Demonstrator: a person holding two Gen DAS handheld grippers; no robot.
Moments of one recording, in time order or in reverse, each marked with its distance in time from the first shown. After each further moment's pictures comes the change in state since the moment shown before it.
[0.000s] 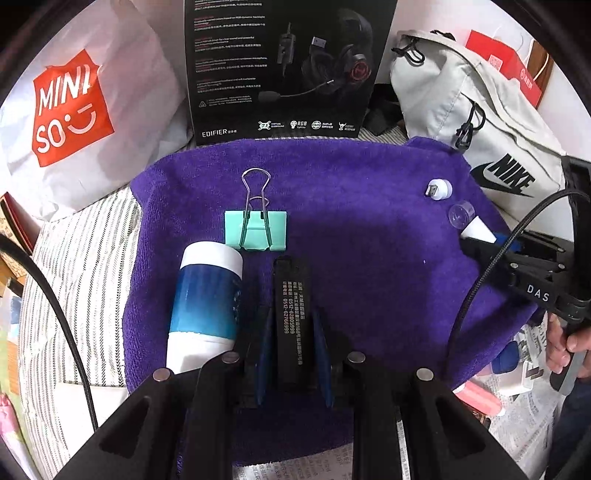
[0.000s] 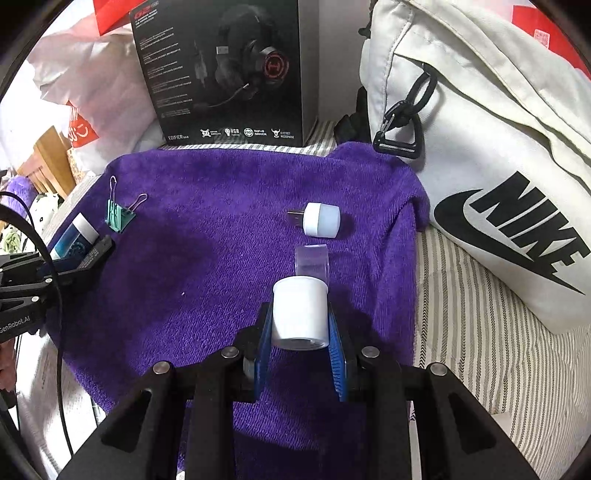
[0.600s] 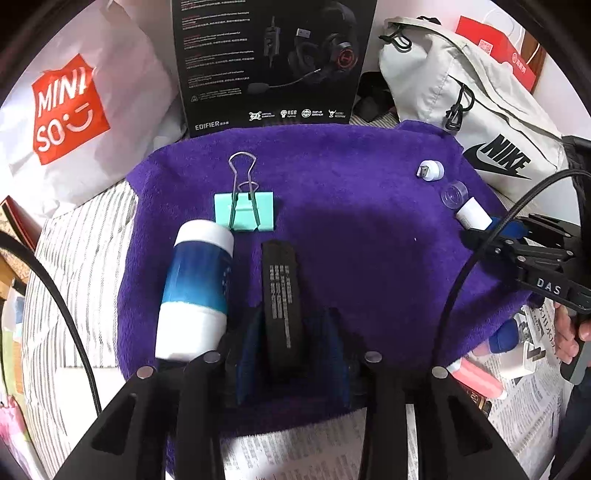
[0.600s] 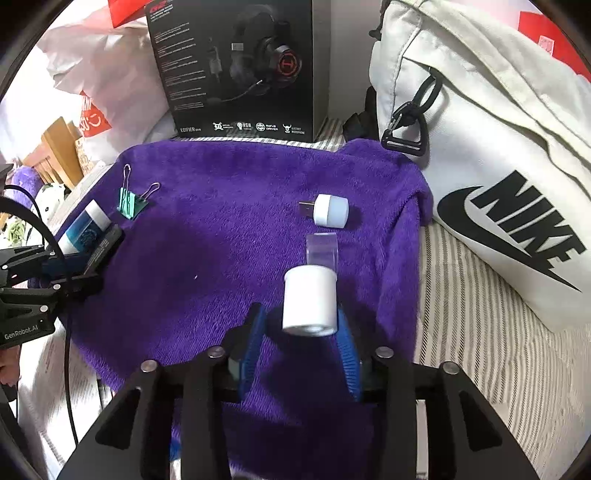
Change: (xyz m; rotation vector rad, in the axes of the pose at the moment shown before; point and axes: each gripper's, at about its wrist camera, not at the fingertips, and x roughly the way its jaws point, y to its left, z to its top) left arm -0.006 -0.004 -0.010 0.016 0.024 -0.001; right arm -0.009 0.001 -0.004 -0.031 0.016 0.011
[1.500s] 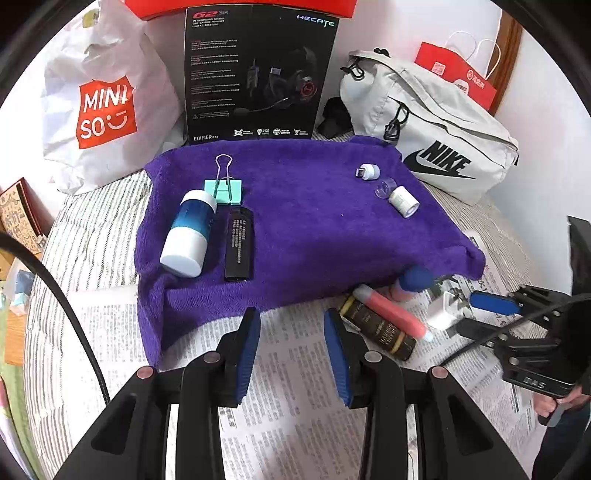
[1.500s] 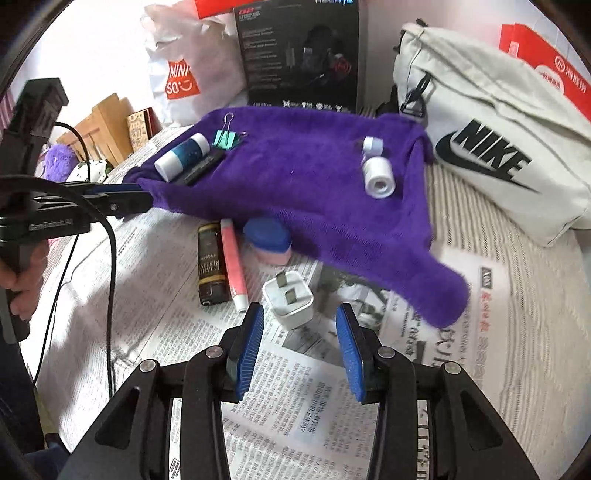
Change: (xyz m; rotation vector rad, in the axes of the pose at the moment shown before) left arm -0.075 -0.027 -0.060 -0.014 -0.087 -0.068; right arm -0.084 0.033 -0.110 -0.050 -0.015 0.096
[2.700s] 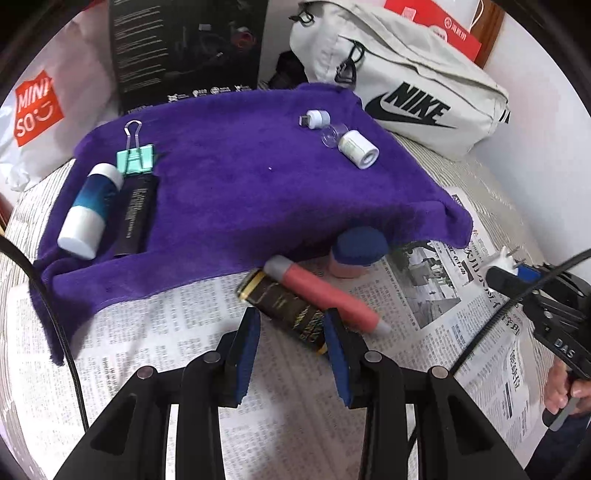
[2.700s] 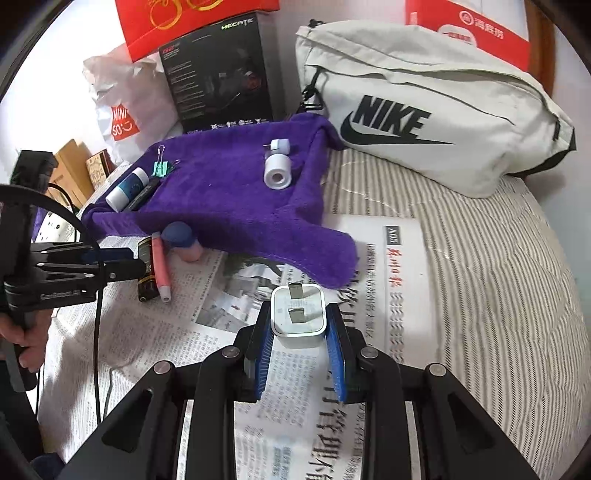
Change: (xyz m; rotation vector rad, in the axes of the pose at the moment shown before) left arm 0.048 -0.070 -0.003 0.054 0.128 -0.034; right arm -0.036 -0.061 -0.033 0.184 -0.076 -0.100
